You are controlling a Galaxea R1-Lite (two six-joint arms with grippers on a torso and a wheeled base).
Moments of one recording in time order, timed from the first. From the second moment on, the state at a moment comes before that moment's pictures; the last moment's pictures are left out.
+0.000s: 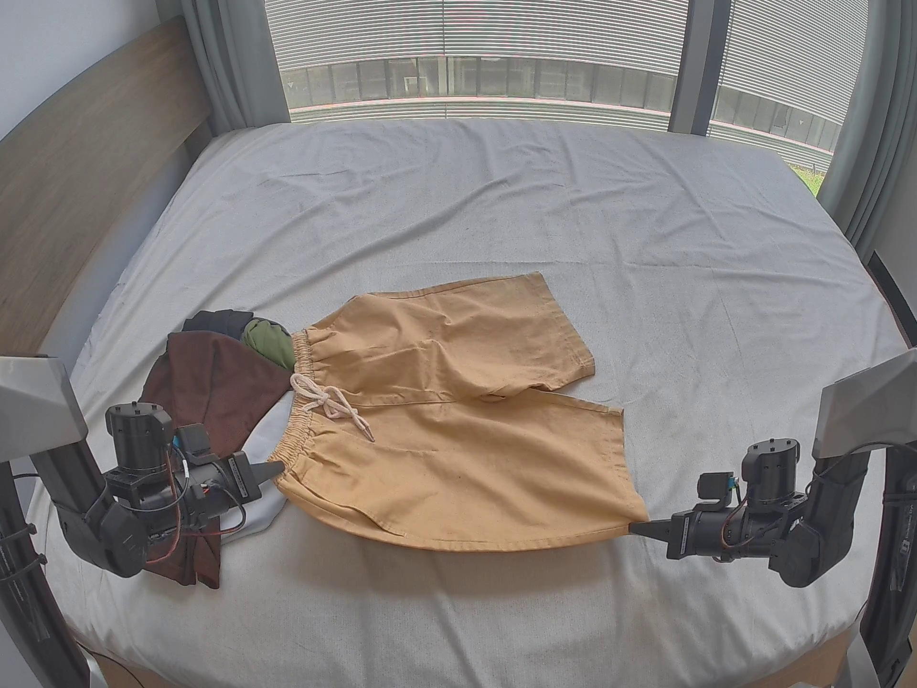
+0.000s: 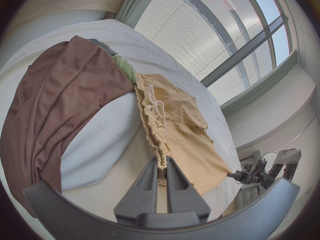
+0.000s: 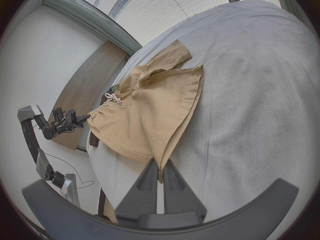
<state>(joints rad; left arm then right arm) -0.03 2.09 -0.38 -1.20 -0.45 -0.46 0.19 2.29 -0.31 -1.34 0.56 0.28</state>
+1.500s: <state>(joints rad) -0.04 2.08 -0.11 -1.52 -0.45 -0.43 0.20 2.25 -0.14 -1.52 0.57 0.28</state>
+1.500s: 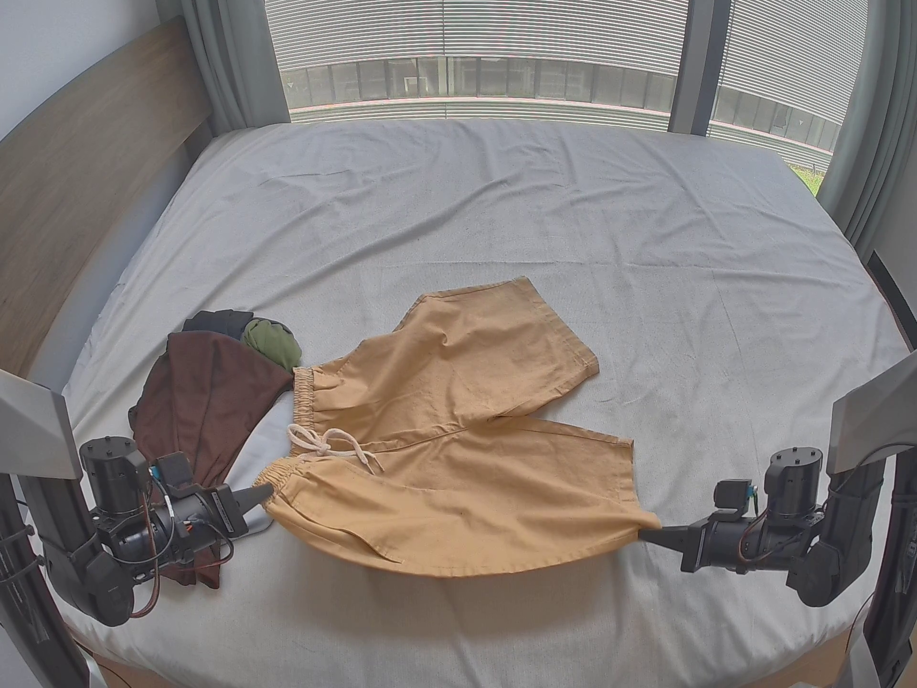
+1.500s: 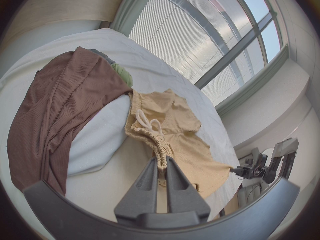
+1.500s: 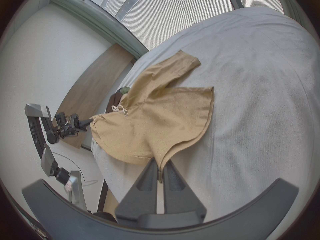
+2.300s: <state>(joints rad) -0.10 2.08 -0.25 -1.55 -0.39 -0.56 0.19 2.04 -0.57 -1.12 0.57 0.43</state>
